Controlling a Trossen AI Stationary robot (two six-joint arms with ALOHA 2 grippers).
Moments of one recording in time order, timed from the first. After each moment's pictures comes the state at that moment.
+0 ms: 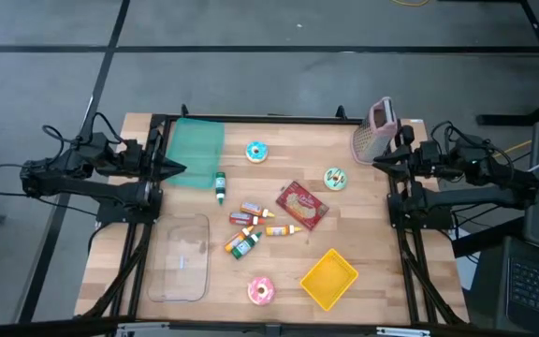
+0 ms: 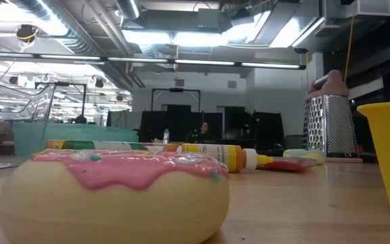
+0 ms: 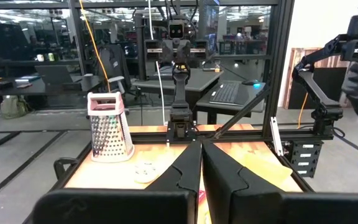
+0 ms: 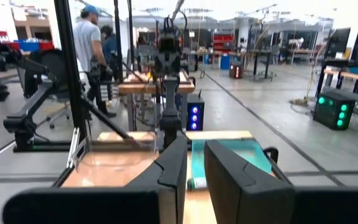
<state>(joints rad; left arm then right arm) 0.00 0.39 0.78 -0.39 0.00 0.01 0.00 0.39 0.79 -0.34 0.00 0.00</state>
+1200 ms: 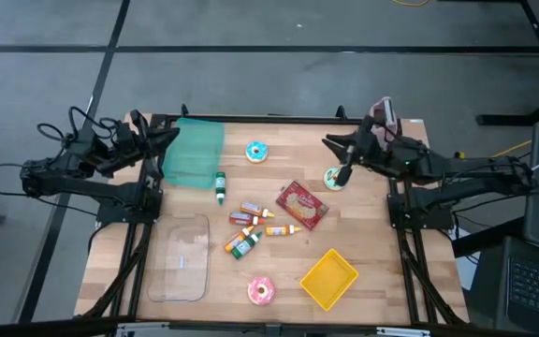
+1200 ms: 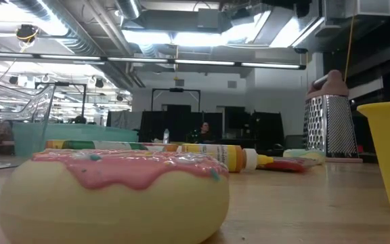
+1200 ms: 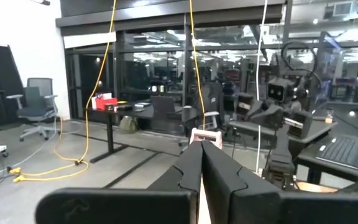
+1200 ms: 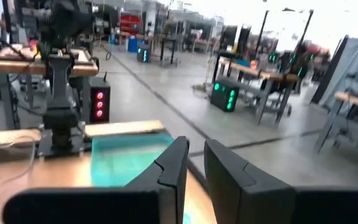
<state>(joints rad) 0.00 0.41 0.78 -0.19 -0.46 0.04 0.00 0.91 0.78 0.15 0.44 -0.14</state>
